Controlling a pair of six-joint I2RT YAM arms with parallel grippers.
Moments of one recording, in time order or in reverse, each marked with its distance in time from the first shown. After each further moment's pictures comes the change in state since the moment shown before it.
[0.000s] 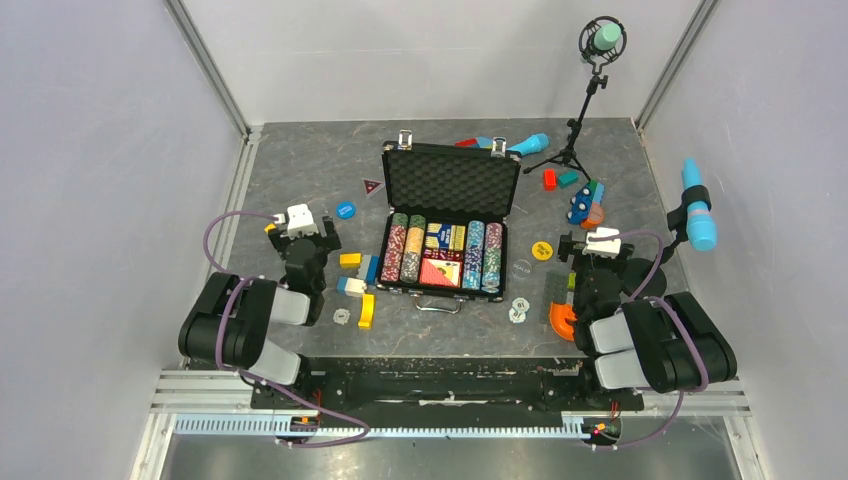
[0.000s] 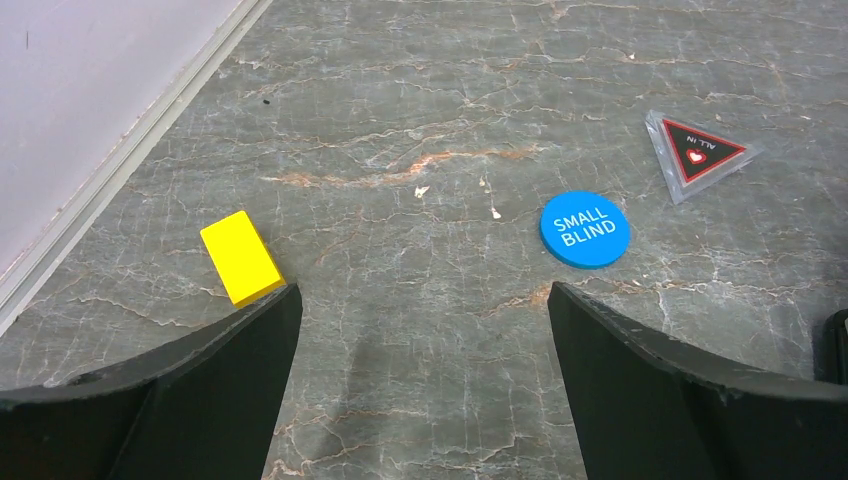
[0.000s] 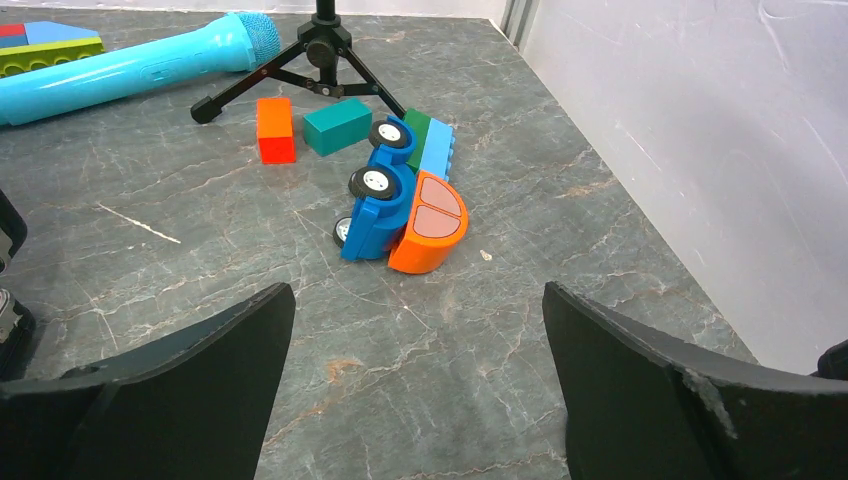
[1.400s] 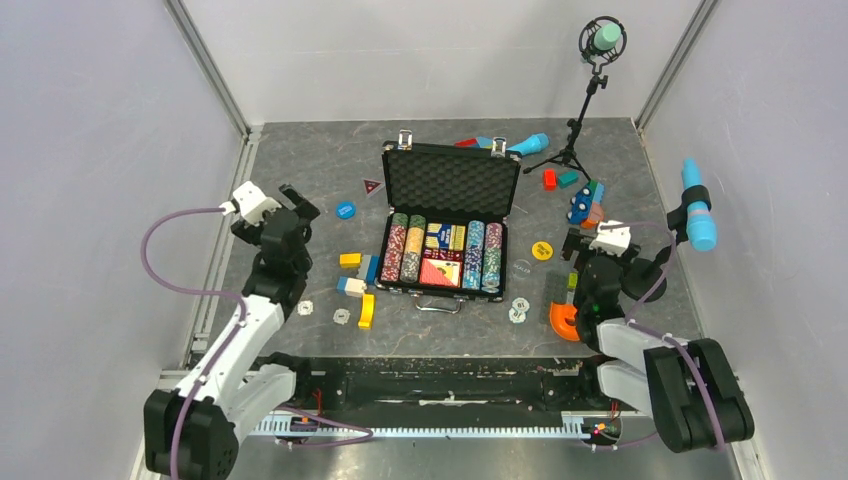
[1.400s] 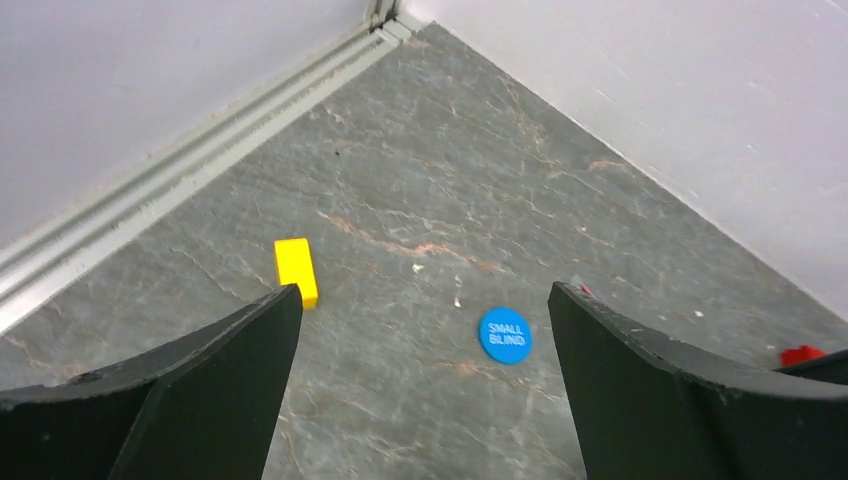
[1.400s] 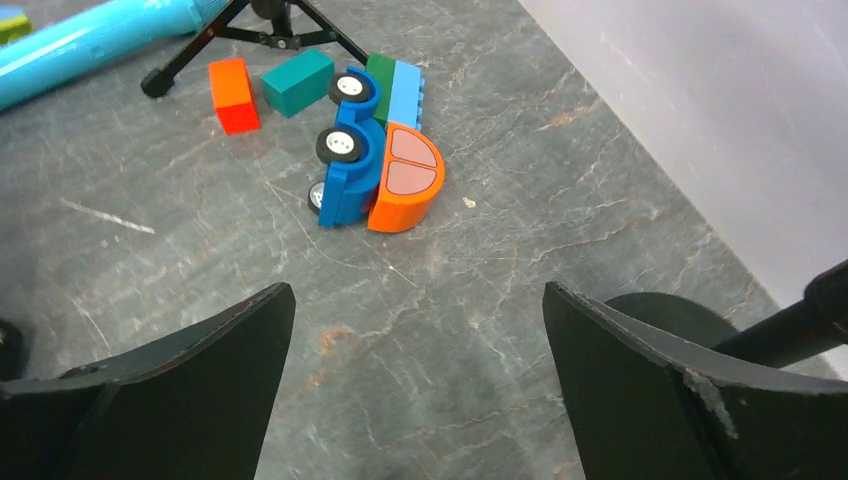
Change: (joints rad) left arm -0.046 -0.568 0.283 -0.858 -0.286 -0.361; right arm 0.000 -0.248 0.051 -0.430 0.089 0.111
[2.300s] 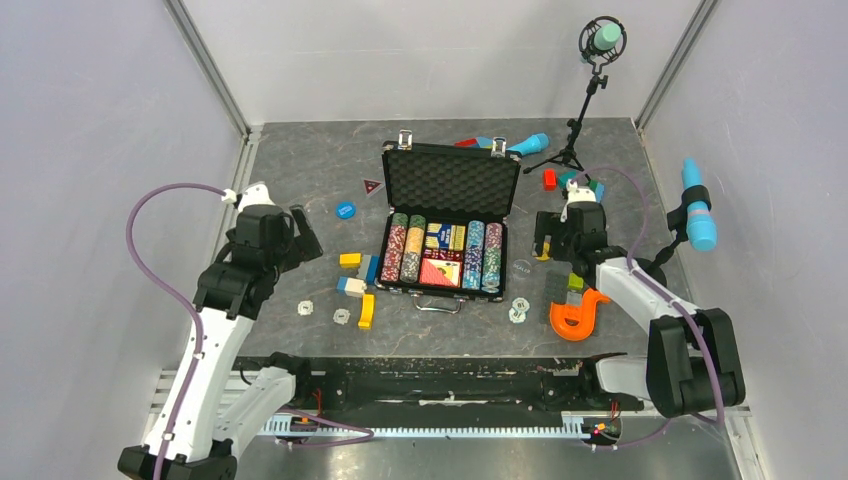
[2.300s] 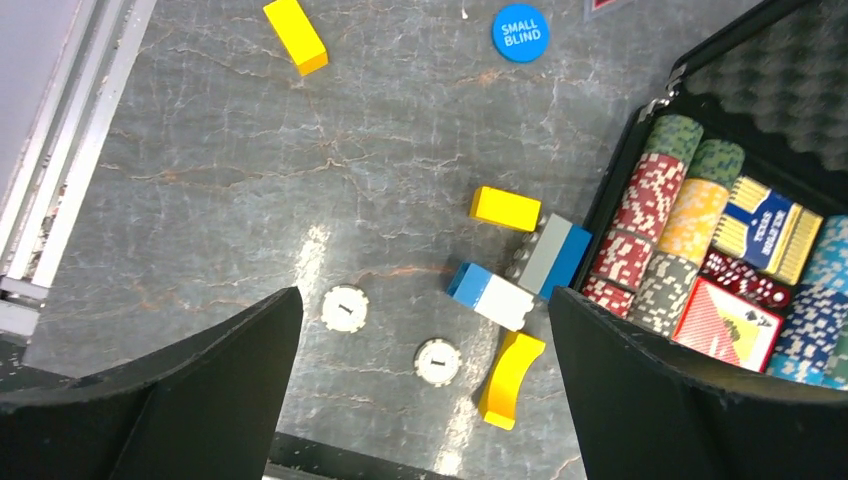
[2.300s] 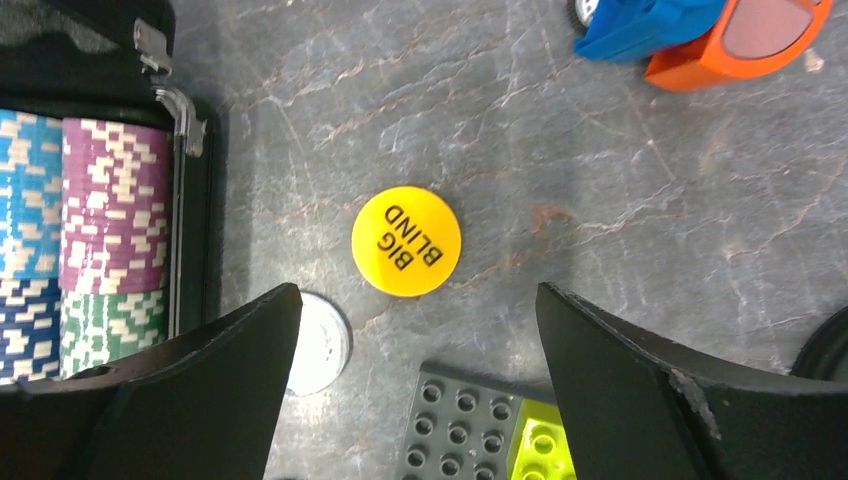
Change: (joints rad) left arm 0.000 -0.121 0.488 -1.161 0.393 -0.054; right arm 0.000 0.137 0.559 -1.066 -0.406 0.250
